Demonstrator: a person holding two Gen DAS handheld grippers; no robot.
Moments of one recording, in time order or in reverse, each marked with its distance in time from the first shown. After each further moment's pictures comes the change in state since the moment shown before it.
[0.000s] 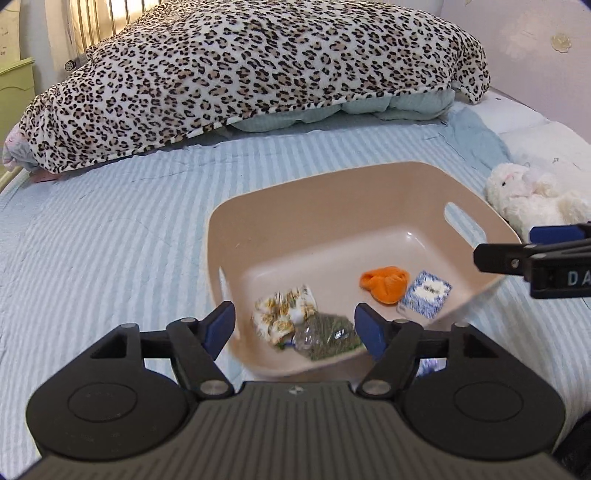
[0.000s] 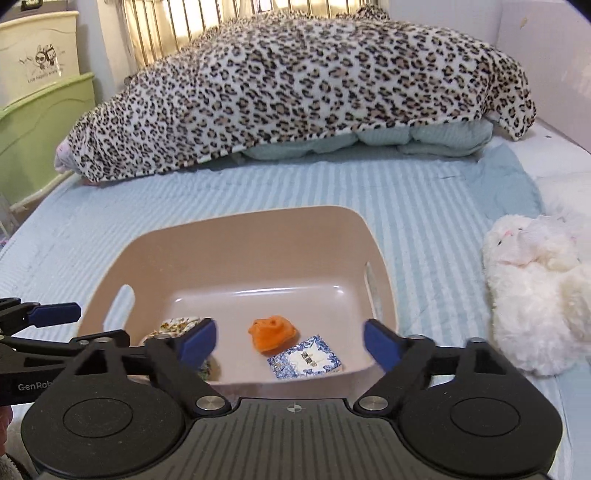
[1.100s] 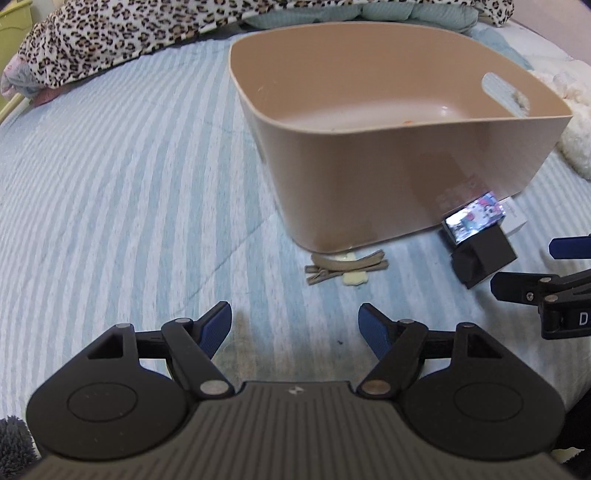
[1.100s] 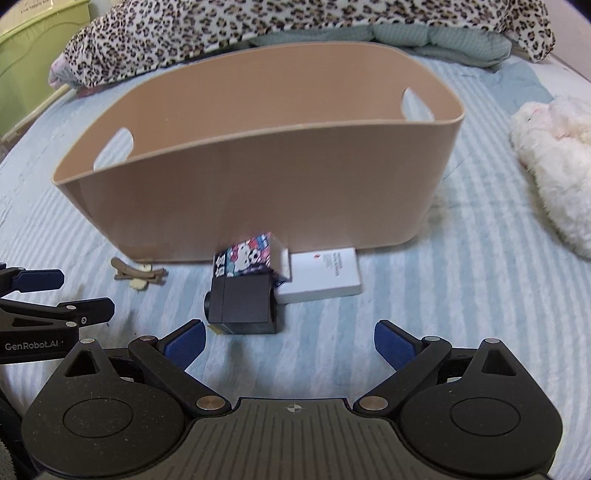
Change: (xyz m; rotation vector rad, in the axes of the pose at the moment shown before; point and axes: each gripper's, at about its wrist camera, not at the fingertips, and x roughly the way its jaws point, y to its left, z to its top) left arm 0.050 0.023 -0.095 -0.020 0.240 0.024; right arm 0.044 0.029 -0.101 -0.023 0.274 -0.013
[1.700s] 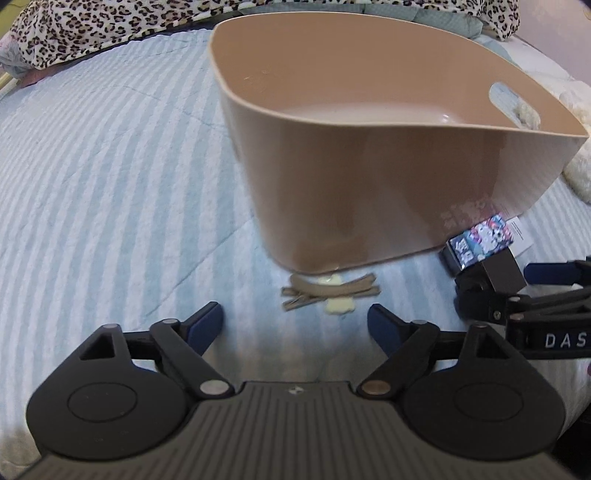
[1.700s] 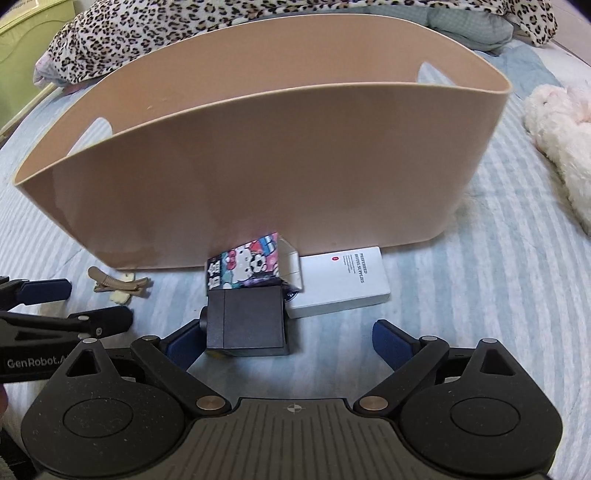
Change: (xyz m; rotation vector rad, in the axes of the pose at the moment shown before) left arm 0.031 -0.001 0.010 -0.058 -0.013 -0.074; right arm 0.027 0.005 0.004 0.039 0.023 -0.012
